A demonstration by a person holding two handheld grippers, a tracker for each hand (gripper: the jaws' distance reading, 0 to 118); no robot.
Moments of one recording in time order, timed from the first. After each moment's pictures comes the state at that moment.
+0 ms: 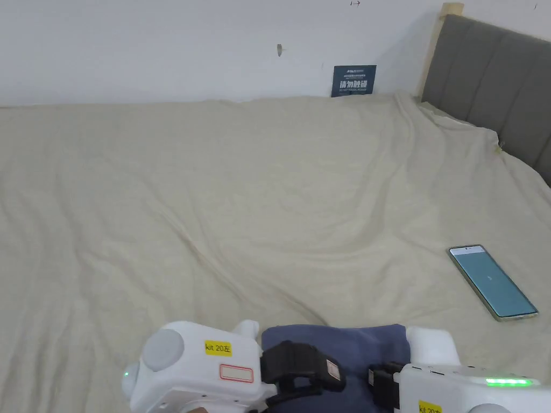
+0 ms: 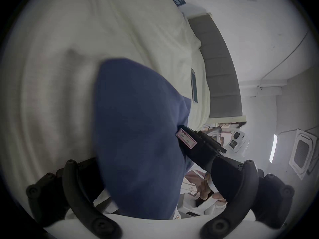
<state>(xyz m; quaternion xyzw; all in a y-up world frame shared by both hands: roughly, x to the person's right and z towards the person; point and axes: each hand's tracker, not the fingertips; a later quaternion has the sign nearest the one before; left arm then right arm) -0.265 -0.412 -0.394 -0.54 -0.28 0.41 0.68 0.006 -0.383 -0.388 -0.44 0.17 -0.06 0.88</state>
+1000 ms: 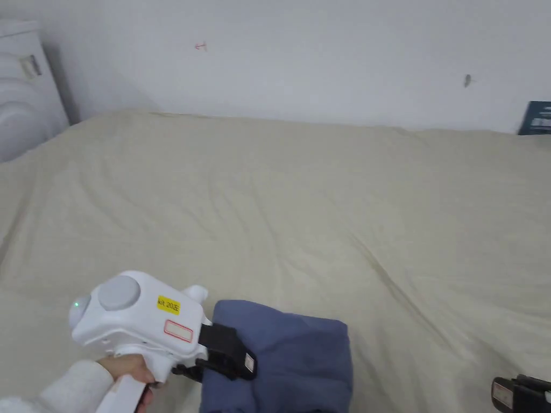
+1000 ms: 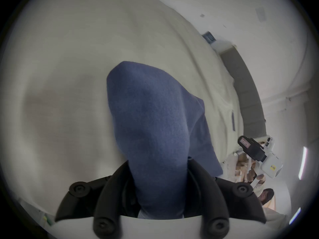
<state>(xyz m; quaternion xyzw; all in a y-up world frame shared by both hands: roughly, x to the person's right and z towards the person) -0.627 -0.362 -0.305 -0.53 -0.05 0.34 0.77 -0.153 -0.321 -0.390 -0.41 0.26 -0.03 0.88</state>
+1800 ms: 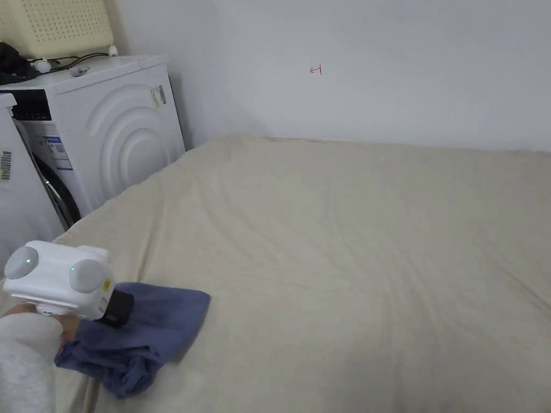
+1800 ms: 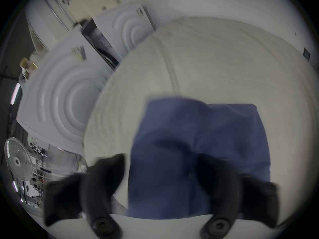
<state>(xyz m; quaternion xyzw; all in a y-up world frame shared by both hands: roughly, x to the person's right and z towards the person) -0.899 -0.327 -0.219 -0.49 0.40 0.01 0.77 -0.320 -0.338 -0.387 -0.44 0.33 0.05 0.84</state>
